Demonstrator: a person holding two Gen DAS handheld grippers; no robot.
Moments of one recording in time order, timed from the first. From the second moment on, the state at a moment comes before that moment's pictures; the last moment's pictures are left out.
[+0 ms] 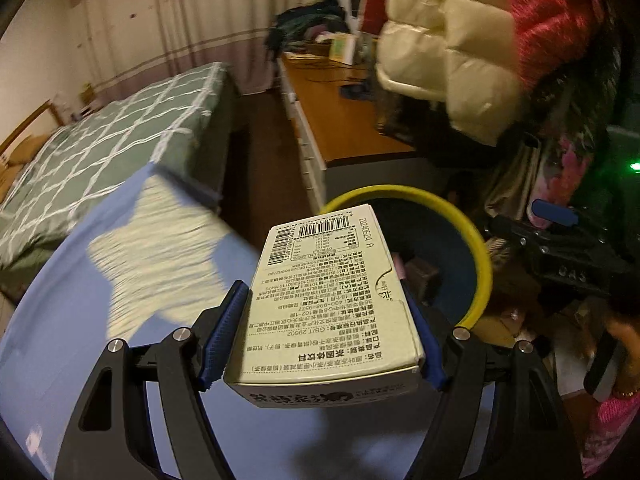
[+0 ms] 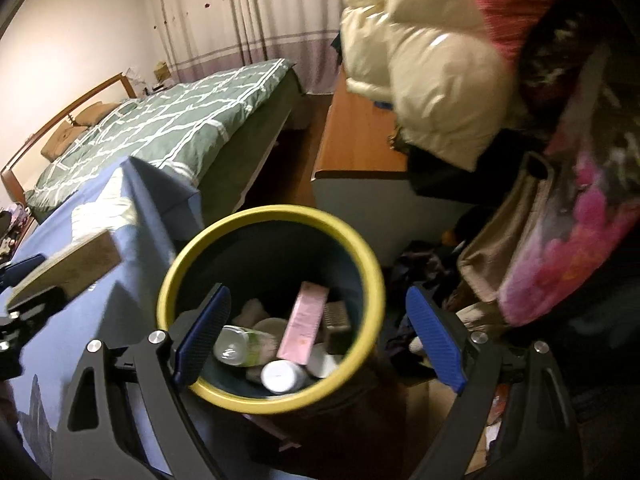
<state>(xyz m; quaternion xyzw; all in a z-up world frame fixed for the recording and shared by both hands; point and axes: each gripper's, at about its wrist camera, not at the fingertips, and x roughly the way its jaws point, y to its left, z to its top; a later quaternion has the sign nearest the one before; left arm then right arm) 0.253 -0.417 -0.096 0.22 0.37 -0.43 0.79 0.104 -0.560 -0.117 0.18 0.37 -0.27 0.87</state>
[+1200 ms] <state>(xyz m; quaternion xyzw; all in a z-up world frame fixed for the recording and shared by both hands) 0.115 -0.160 0.002 0.08 0.24 -0.20 0.95 0.010 -0.489 -0.051 0.12 0.28 -0.19 0.93</state>
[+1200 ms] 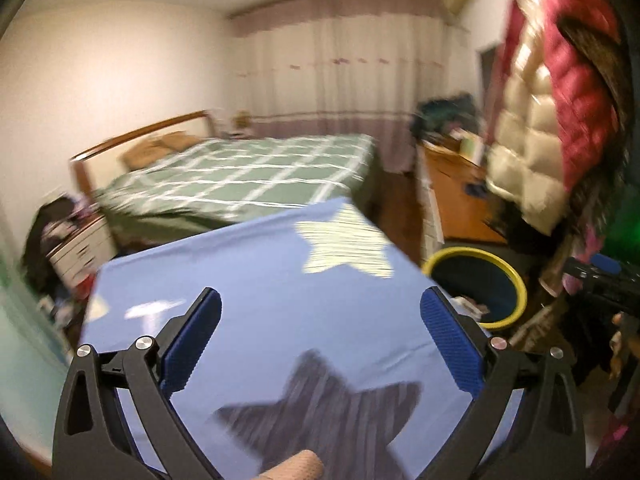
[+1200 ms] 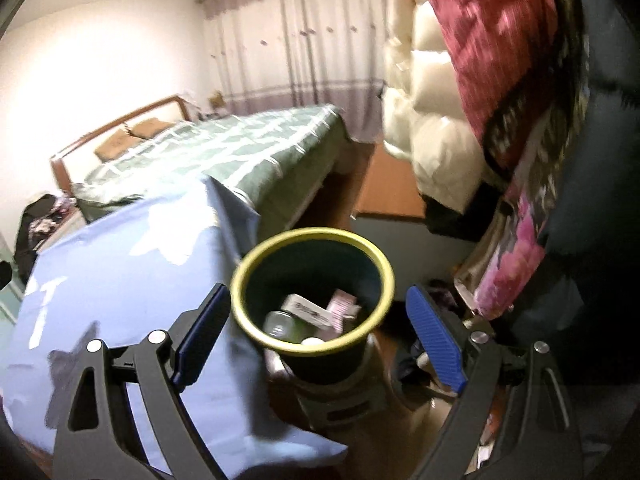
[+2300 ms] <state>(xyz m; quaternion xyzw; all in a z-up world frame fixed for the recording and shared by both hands) 0.048 -0.053 -0.014 0.02 0.23 -0.05 0.97 -0.012 -0.422 -0.028 0.08 0.27 -0.13 0.95</state>
